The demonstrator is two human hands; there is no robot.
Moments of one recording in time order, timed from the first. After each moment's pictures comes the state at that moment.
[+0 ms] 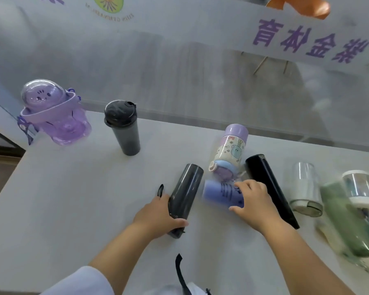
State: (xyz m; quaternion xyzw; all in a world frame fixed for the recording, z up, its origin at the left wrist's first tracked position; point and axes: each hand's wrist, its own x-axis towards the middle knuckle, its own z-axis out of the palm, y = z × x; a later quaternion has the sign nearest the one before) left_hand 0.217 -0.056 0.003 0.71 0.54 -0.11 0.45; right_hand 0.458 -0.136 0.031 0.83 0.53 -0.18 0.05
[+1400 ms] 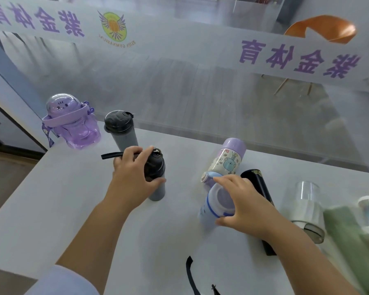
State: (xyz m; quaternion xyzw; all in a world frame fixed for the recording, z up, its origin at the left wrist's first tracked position) left_hand 0.239 -0.039 0.083 0.74 0.62 0.19 0.20; right_hand 0.482 -0.136 0.095 0.66 0.71 -0.24 -0.10
